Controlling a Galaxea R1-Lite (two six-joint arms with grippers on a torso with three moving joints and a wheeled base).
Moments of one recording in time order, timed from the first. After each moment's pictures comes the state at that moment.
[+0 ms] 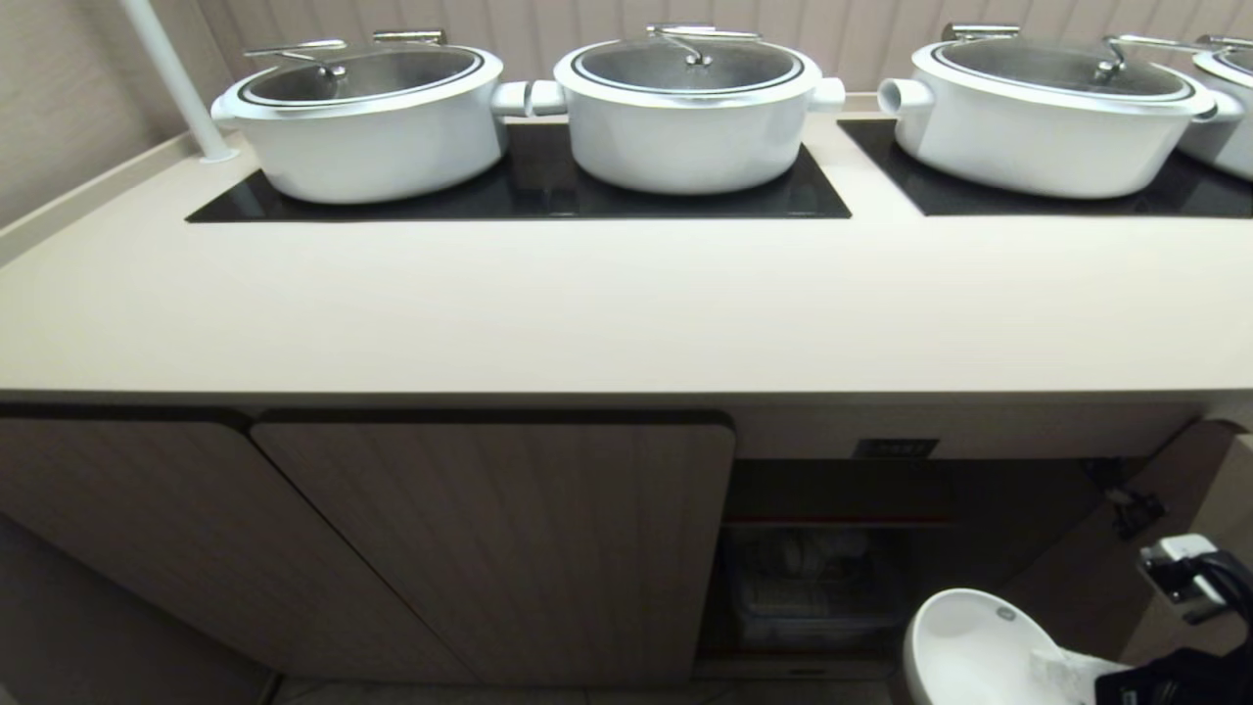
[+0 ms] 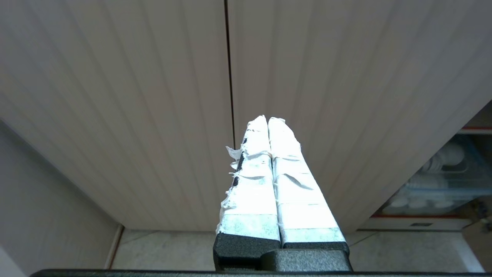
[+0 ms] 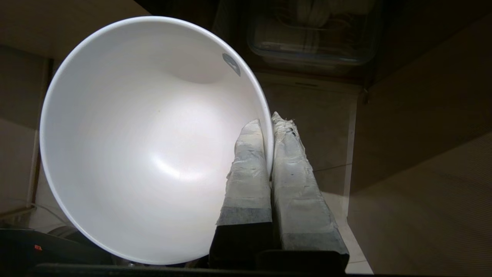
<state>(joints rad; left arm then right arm) 0.00 0.00 0.00 0.00 -0.01 -0.02 0.32 1.19 -0.13 -0.43 0.00 0.21</state>
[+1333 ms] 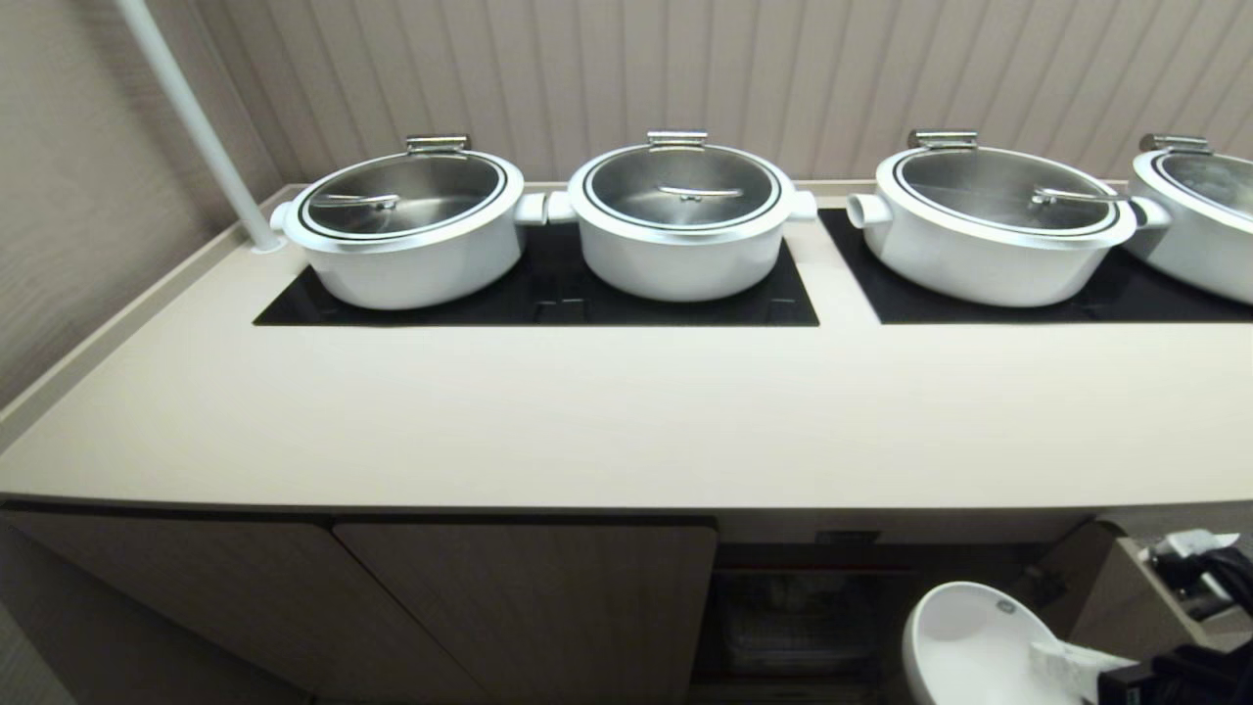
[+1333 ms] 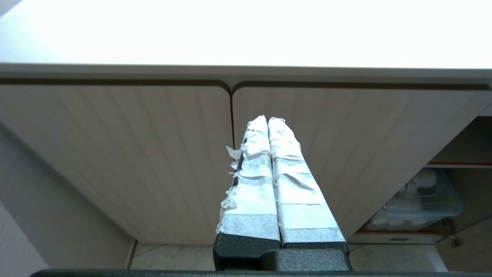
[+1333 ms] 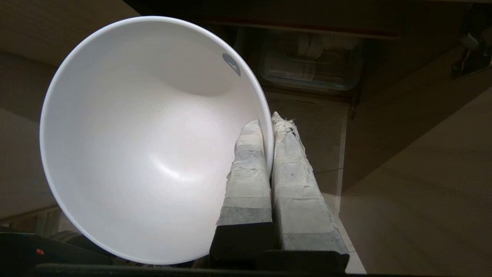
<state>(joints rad) 0.00 0.00 0.00 0.00 -0.01 -0.02 0.32 1.17 -0.13 -0.44 0.00 0.21</state>
